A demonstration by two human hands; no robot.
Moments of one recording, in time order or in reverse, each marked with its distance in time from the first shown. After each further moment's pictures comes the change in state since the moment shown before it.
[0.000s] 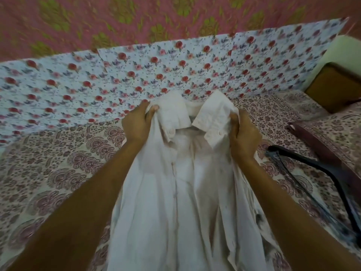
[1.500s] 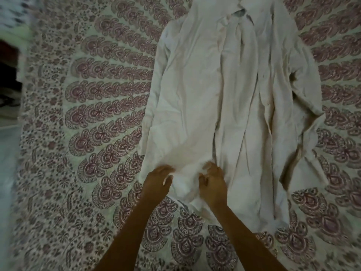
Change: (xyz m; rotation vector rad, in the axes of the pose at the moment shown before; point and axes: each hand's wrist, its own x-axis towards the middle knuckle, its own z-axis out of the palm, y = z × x) left_hand -0.524 -0.110 -0.093 -0.032 -0.823 -0.307; right_hand -0.498 -0.011 -0.062 0.065 -1.104 0.506
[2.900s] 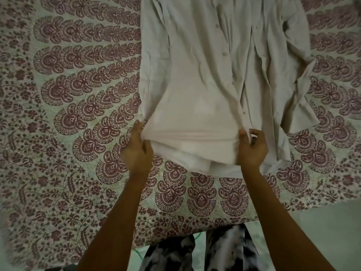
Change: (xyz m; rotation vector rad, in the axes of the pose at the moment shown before) left_hand -0.030 -0.034 -0.044 -0.100 0.532 -0.078; right_hand -0.046 0.011 -0.029 0.308 0.680 0.274
